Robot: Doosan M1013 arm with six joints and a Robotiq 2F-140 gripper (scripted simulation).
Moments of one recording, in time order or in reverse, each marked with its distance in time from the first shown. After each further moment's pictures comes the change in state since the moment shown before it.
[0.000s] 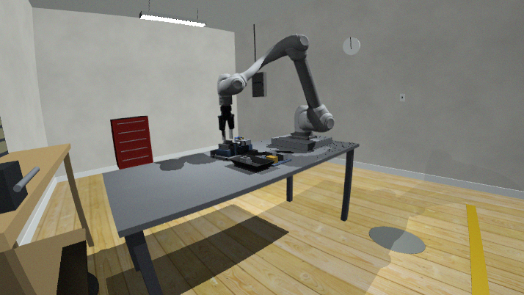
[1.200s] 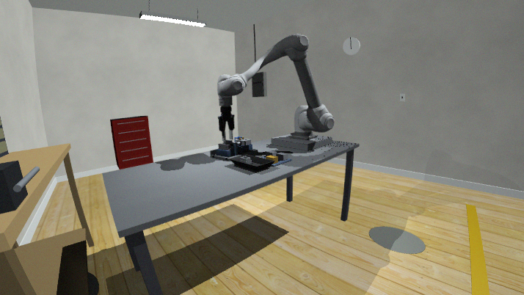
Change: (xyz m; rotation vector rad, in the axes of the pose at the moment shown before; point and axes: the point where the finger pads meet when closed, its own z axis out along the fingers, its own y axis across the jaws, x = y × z) arm 0.000 0.000 0.005 0.000 0.000 0.000
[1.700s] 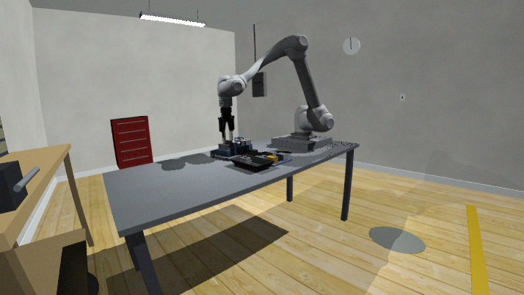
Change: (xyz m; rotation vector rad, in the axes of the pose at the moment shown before) arm 0.000 0.000 0.006 0.000 0.000 0.000
